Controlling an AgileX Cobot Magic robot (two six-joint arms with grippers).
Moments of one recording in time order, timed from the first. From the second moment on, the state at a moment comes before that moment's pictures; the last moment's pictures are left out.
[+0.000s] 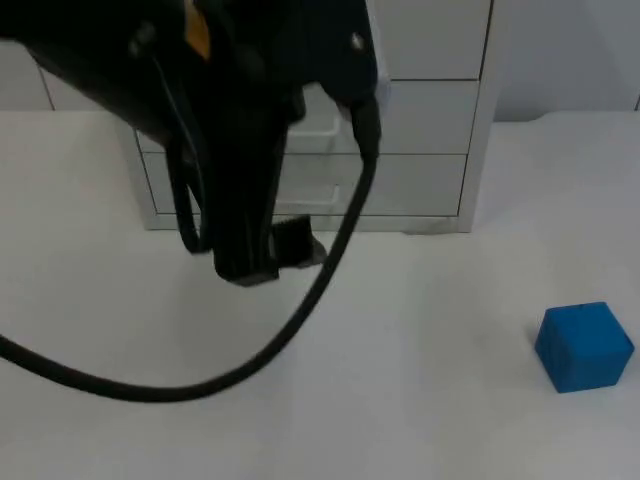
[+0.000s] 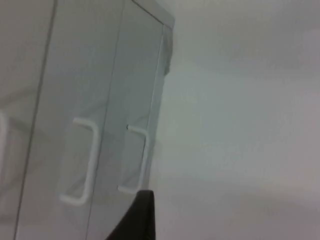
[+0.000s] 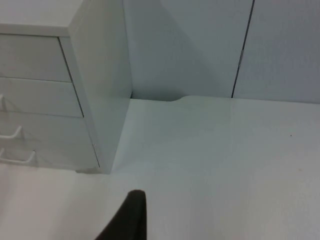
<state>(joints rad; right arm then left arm) 0.06 0.69 -1.13 0.03 1.00 -0.06 -0.68 1.57 -0.95 0.13 0.36 0.74</state>
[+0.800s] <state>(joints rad) 0.06 0.69 -1.13 -0.02 1.01 -0.06 -0.67 1.98 -1.10 0.74 0.15 0.21</state>
